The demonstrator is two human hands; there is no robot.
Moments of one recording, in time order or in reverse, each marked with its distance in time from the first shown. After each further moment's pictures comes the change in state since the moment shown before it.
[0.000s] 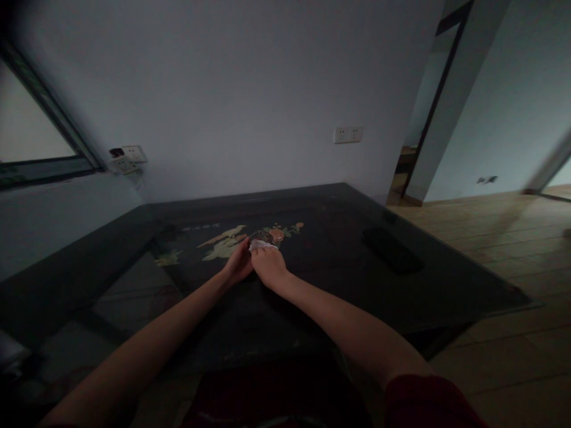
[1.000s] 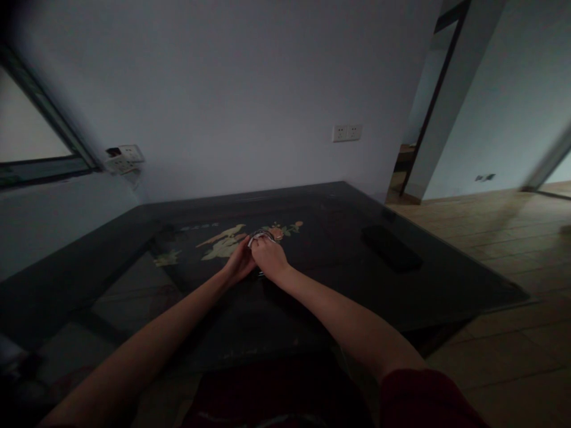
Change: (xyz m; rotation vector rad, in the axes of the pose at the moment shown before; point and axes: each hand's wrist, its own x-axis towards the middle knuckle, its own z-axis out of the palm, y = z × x) left_hand 0.001 -0.003 -0.002 0.041 -0.041 -0.007; right_hand 0.008 0.003 -0.018 -0.005 -0.030 0.028
